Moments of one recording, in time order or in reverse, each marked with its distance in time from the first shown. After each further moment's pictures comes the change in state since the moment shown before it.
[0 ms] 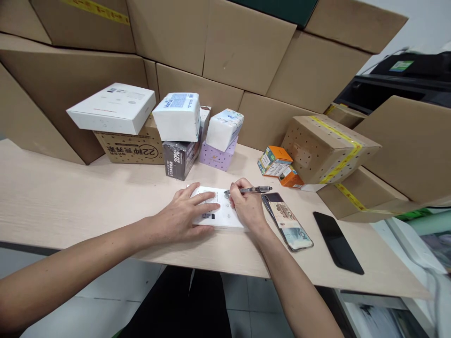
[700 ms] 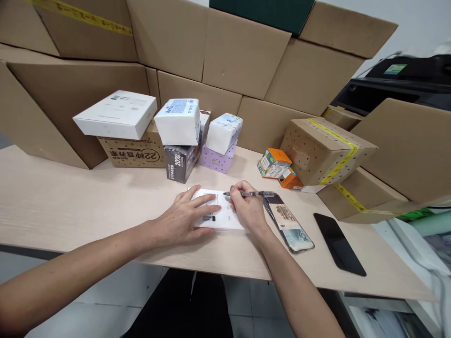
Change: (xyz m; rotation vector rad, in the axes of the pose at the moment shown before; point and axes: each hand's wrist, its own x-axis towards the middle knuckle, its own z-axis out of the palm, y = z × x) left_hand -0.001 -0.001 0.002 -0.005 0.005 -0.009; right_hand -0.002 -0.005 -0.001 0.123 0.015 0.038
